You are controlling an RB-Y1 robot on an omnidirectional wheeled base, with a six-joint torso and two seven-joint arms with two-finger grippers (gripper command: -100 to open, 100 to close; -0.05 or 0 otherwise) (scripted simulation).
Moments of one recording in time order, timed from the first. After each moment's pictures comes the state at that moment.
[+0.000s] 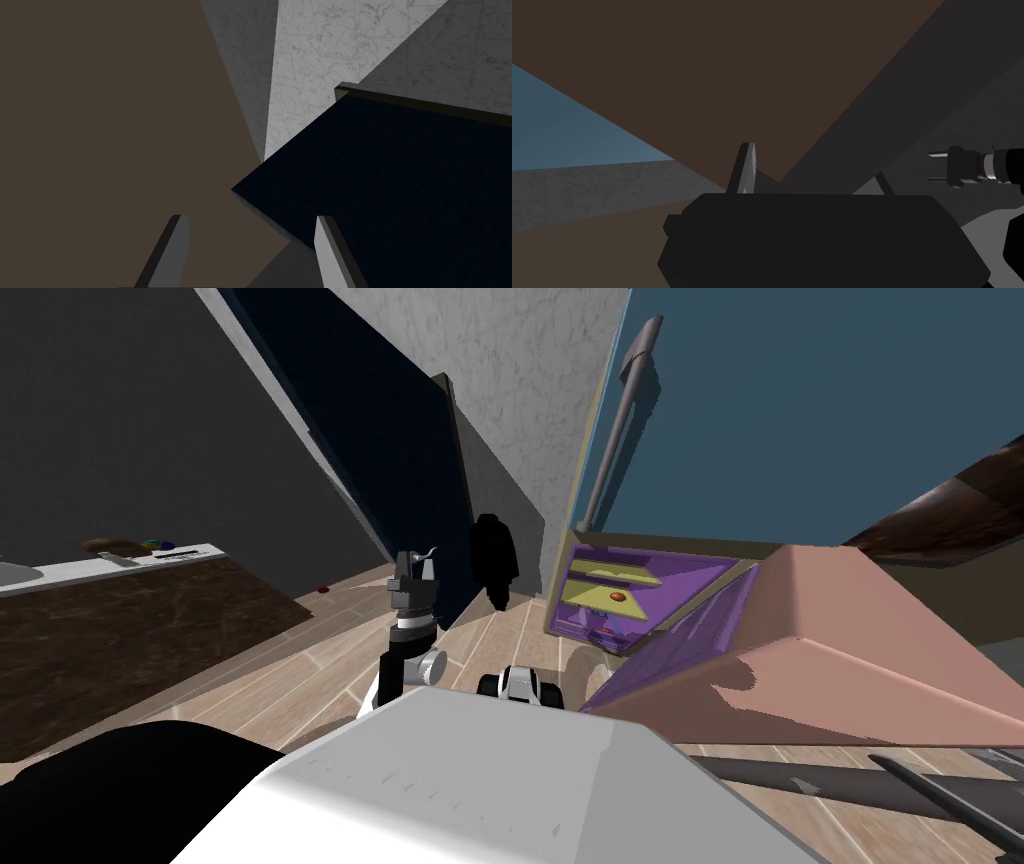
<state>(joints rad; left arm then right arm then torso) 0.48 0.03 0.00 -2.35 0.07 -0.55 -0.04 1.11 -0.65 -0.90 -1.67 0.29 -1.39 0.70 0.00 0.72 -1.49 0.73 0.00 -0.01</state>
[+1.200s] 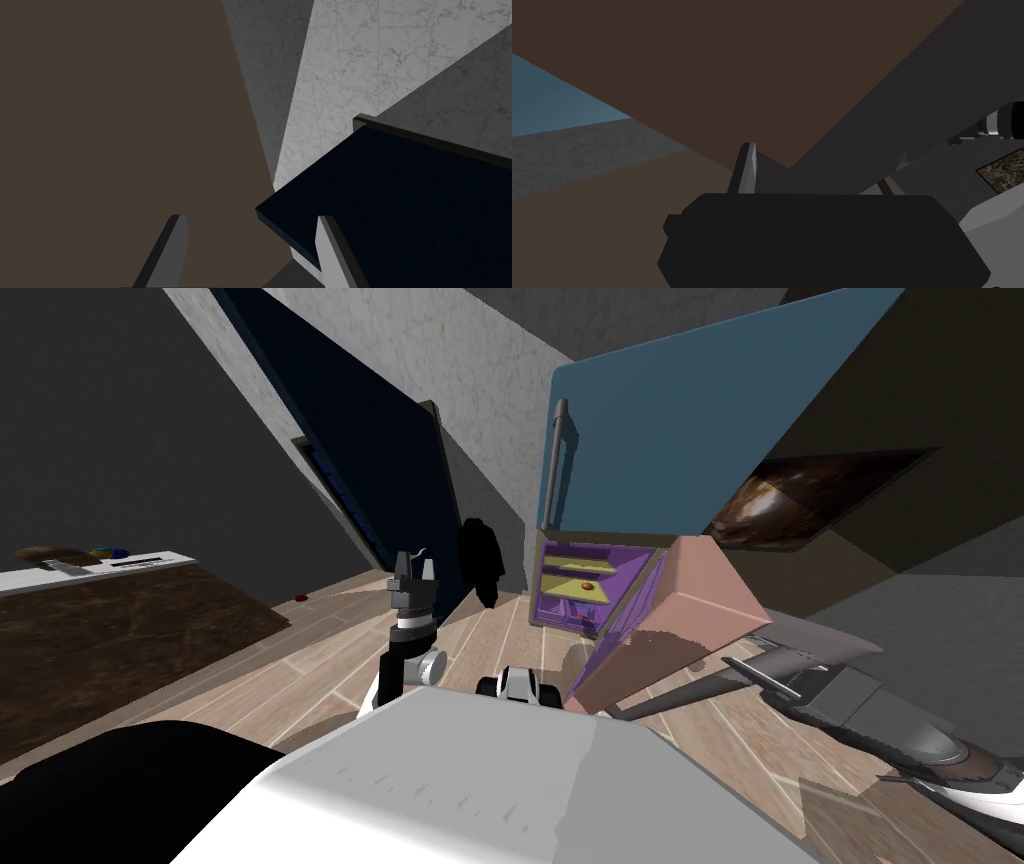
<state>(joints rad) 0.48 0.03 0.00 -2.35 0.07 -0.55 -0.04 0.81 -0.95 -0.55 -1.57 0.15 -1.33 0.79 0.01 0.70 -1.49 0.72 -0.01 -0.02</state>
